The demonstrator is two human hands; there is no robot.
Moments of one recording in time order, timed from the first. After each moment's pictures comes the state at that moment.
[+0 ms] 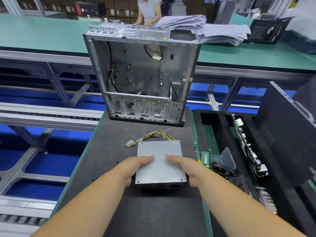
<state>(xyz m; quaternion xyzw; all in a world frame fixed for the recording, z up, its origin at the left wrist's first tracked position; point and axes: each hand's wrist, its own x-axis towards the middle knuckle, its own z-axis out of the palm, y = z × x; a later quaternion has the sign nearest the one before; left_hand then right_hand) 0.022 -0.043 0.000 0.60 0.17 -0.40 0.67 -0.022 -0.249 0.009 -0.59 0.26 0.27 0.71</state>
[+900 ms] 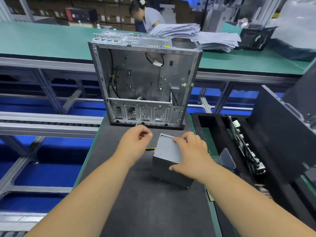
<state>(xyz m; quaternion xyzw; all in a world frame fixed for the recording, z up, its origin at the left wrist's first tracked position) 0.056 -0.032 0.066 0.85 -0.10 -0.05 0.51 -0.026 -0.225 0.070 -1.00 0.01 -0.03 0.09</state>
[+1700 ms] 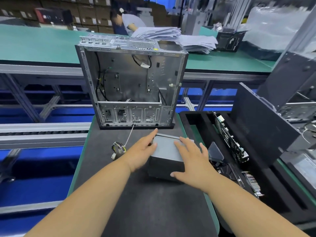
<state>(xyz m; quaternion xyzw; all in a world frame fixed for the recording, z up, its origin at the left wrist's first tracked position) 0.051 -0.034 0.048 0.80 -0.27 -0.24 0.49 -0.068 -0.223 0.050 -1.00 0.06 -0.02 0.06</state>
